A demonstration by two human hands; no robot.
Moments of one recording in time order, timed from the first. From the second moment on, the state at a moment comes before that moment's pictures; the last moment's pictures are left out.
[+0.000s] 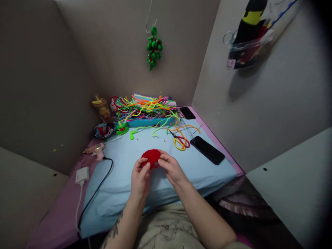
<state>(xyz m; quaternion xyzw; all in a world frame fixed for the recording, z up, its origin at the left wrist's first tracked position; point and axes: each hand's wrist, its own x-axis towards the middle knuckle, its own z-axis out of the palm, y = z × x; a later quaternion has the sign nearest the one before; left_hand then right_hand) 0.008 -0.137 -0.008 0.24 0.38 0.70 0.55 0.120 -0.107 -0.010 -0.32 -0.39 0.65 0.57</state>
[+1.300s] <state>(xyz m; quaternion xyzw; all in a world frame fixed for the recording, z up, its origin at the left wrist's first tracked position) 0.008 -0.144 -0.019 0.42 0.50 0.65 0.38 0.121 -0.104 -0.017 -0.45 -0.49 0.44 0.61</state>
